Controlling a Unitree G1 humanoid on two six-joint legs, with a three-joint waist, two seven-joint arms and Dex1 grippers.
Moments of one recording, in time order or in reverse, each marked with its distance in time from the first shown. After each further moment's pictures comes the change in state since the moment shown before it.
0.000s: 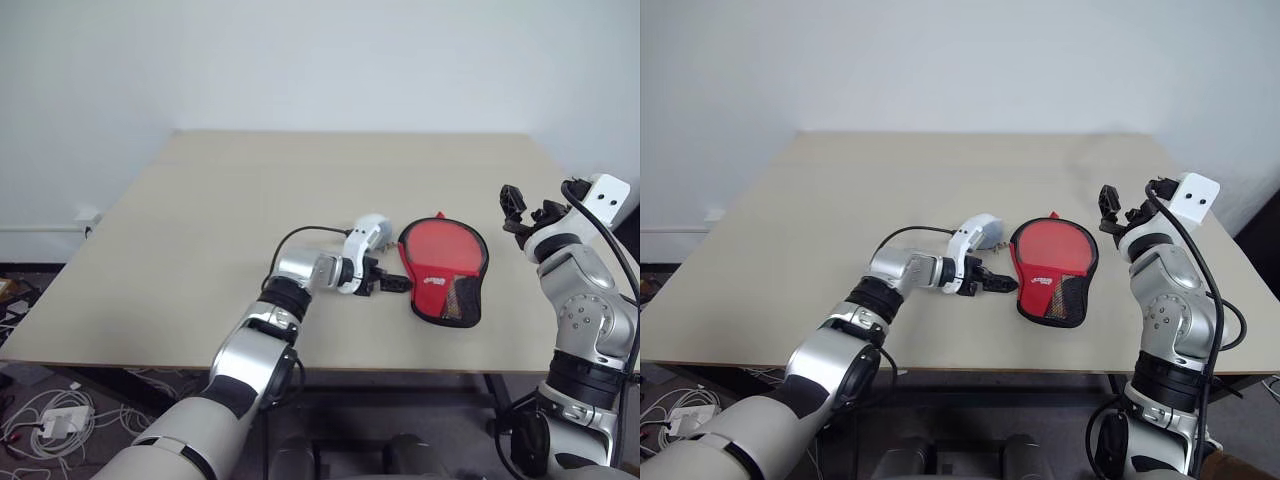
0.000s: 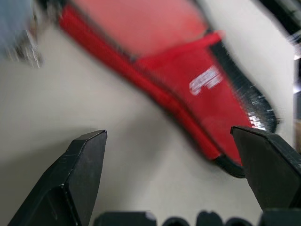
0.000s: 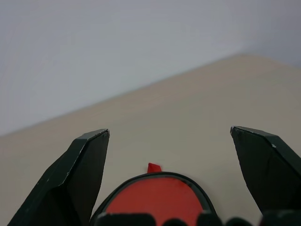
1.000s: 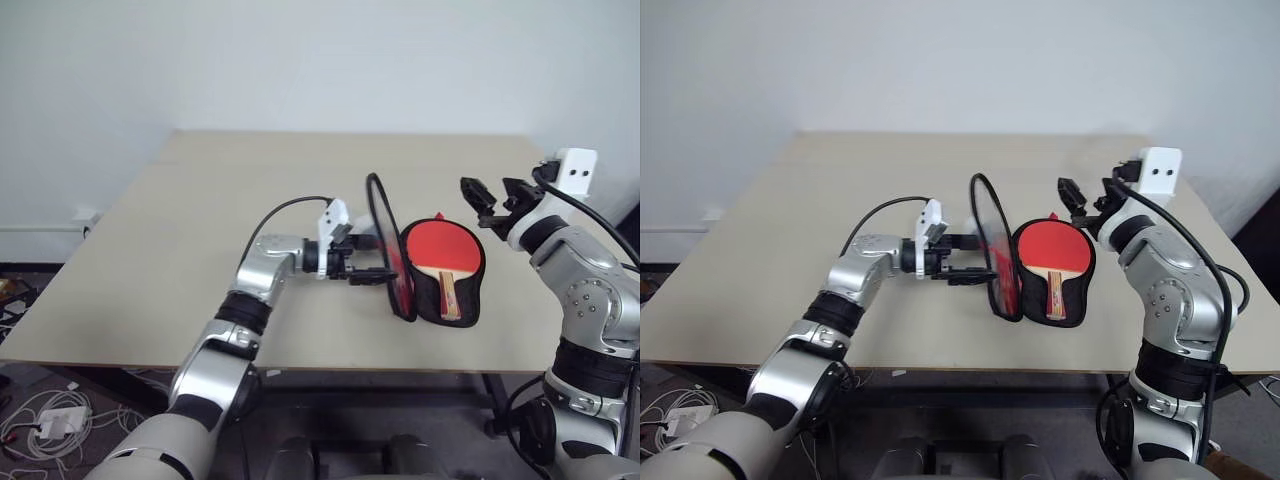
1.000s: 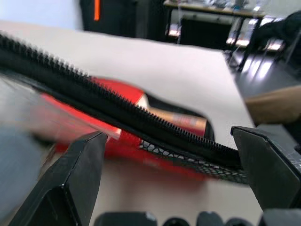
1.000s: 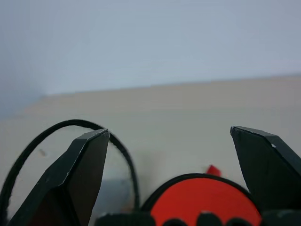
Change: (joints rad) left arm 0.173 0.184 -0.094 -0.262 -0.038 -0.591 -0.445; right arm -0.068 -0.065 0.062 -0.092 -0.019 0.168 0.220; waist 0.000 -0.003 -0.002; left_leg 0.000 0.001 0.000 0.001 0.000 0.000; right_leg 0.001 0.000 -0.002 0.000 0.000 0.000
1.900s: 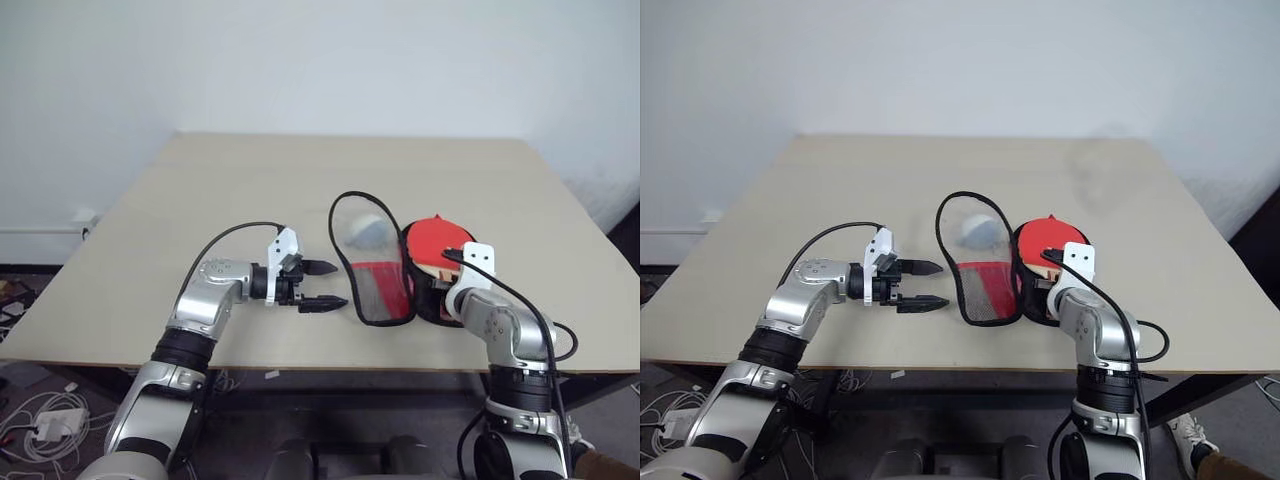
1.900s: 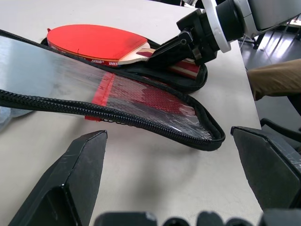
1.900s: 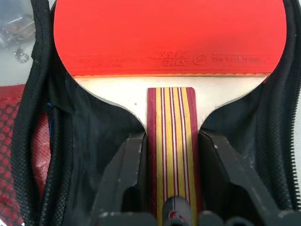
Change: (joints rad) left arm 0.291 0.311 0.002 -0.318 -0.047 0.087 -0.046; right arm 0.127 0.249 0.176 0.172 -0.247 0.273 -0.329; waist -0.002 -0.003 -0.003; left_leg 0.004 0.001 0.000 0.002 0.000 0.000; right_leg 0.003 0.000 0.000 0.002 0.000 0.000
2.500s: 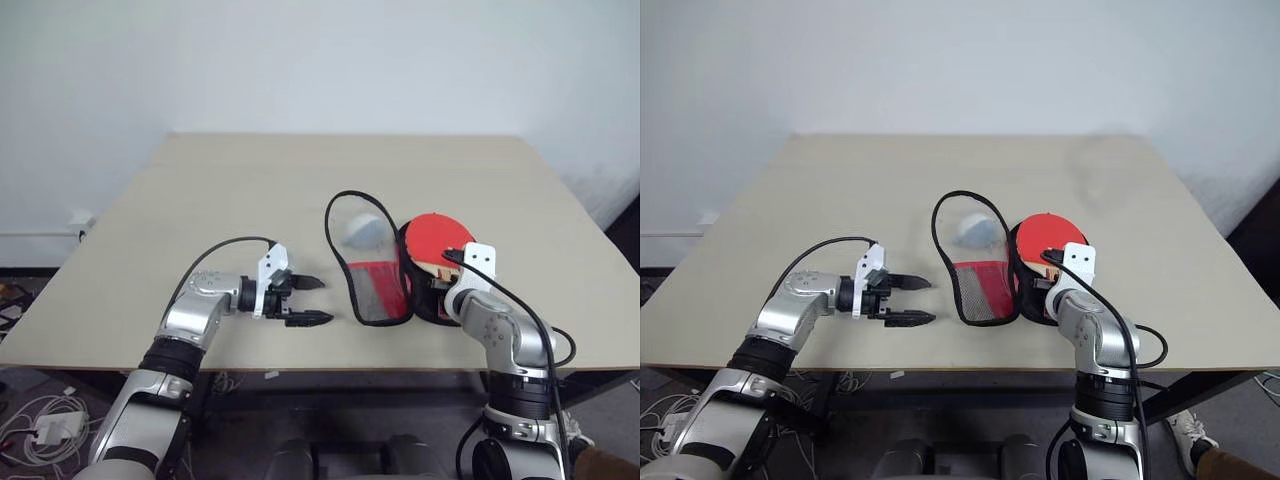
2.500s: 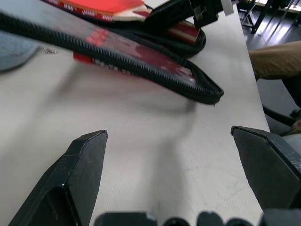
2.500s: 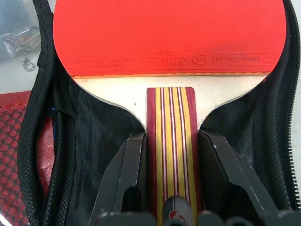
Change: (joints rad) left arm 0.043 0.052 -0.023 0.047 0.002 -0.043 -0.034; right arm 0.035 0.036 0.005 -0.040 0.020 -0.046 0.000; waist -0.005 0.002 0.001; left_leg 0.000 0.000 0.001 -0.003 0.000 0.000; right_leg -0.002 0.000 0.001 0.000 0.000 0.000
